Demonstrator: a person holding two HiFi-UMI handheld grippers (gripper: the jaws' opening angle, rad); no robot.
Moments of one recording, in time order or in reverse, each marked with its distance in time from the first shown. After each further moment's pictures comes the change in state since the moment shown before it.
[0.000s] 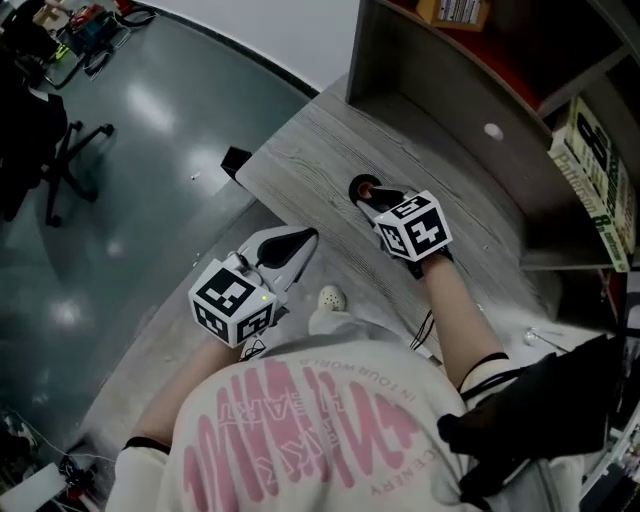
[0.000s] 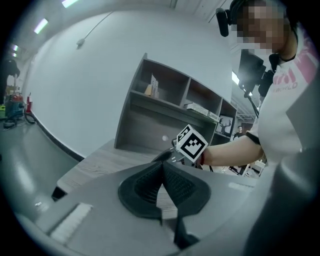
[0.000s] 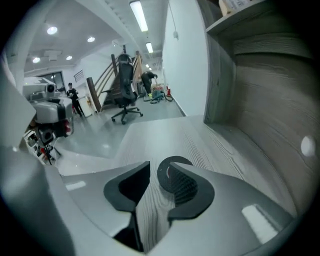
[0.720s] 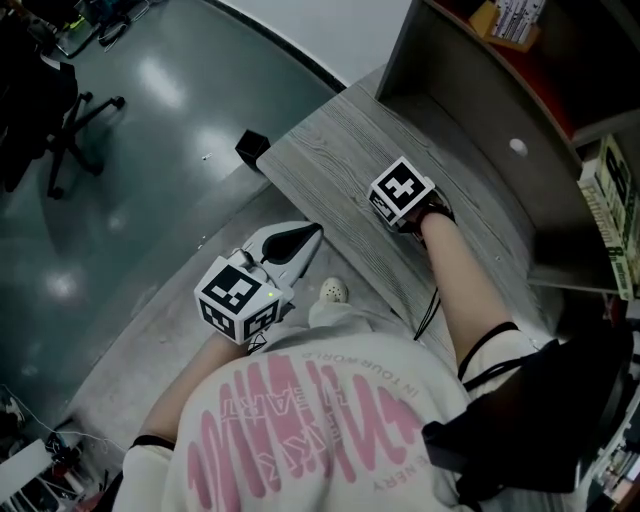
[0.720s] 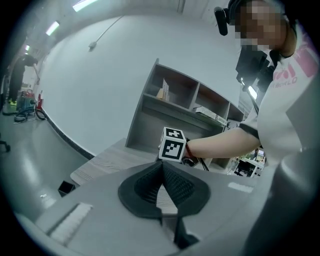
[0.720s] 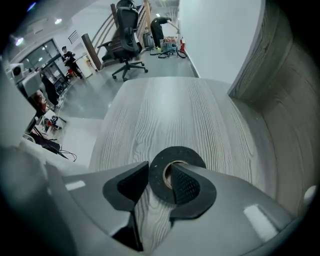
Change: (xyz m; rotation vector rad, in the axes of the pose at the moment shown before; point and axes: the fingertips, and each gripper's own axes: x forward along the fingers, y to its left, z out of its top) left arm -0.025 0.030 -0.010 -0.060 -0.032 0.074; right arm 0.059 -0.008 -0.028 -0.141 0.528 0.012
